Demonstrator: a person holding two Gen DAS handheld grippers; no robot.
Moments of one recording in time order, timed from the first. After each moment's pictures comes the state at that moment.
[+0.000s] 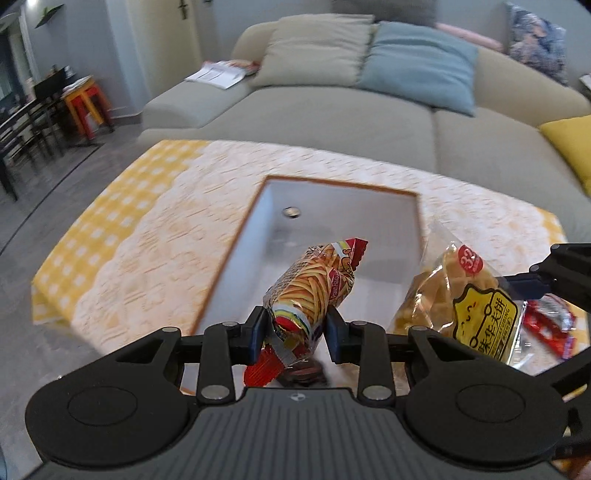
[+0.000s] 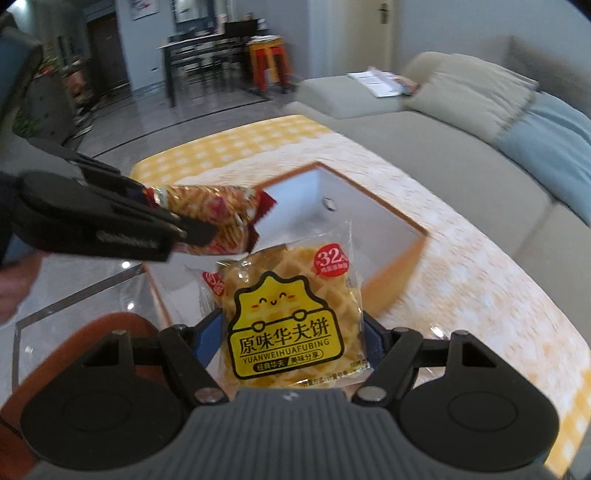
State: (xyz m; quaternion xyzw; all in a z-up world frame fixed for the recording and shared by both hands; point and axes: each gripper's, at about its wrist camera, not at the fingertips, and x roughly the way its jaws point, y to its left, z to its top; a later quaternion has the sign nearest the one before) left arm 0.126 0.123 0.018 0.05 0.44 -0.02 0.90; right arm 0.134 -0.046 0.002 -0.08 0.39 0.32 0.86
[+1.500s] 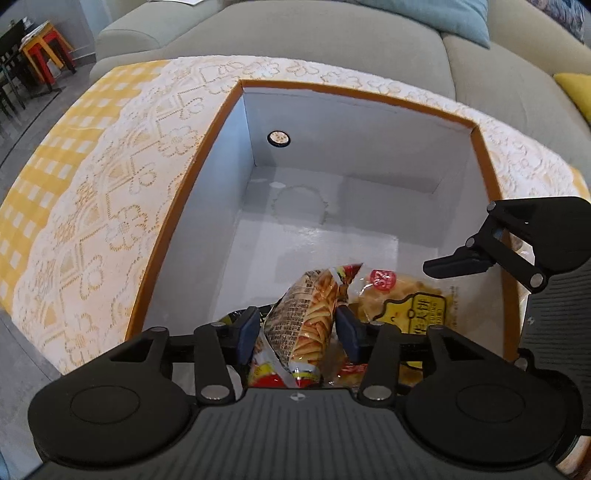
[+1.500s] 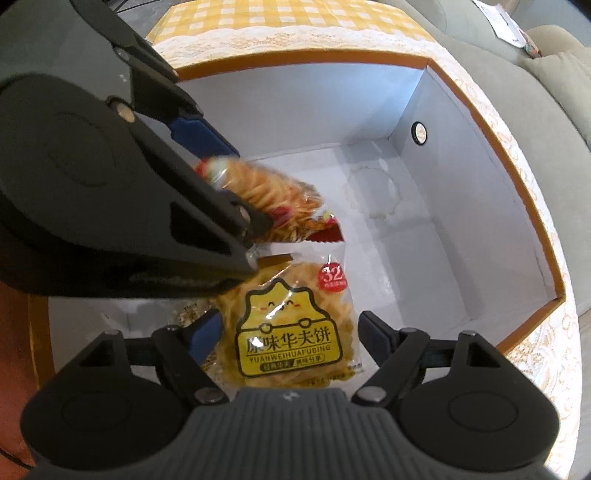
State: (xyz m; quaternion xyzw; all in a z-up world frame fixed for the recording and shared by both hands) left arm 0.206 0.135 -0.066 0.04 0.55 -0.05 0.83; right arm 0.244 0.048 -0.108 -0.27 0.49 0.38 0.73
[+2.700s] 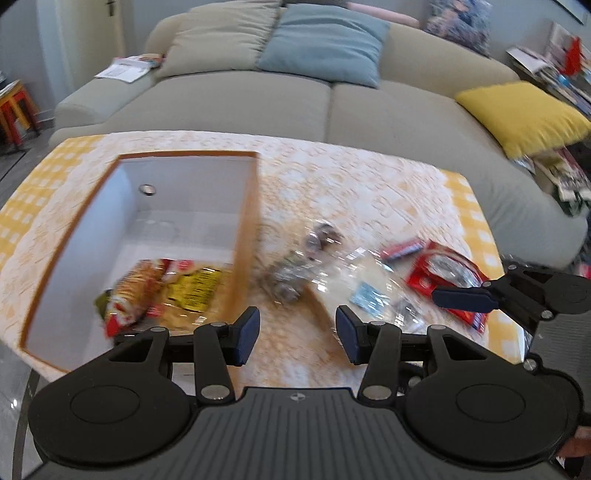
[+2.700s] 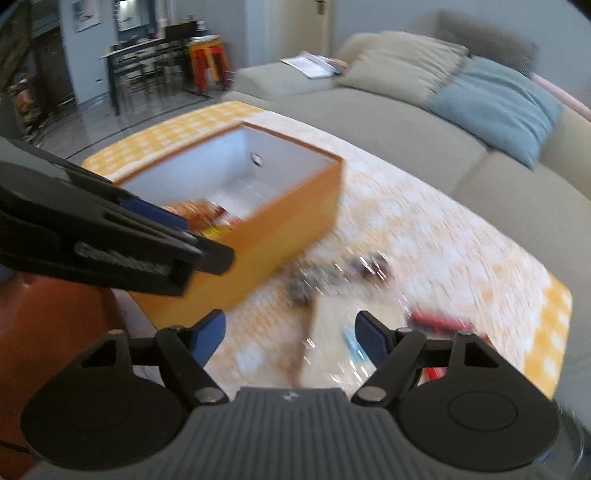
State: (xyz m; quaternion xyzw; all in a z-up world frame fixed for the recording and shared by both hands) left arm 0.077 0.003 -0.016 0.05 0.45 -0.15 0.88; right arm 0.083 -0.134 -0.059 -0.05 0.41 0.19 0.89
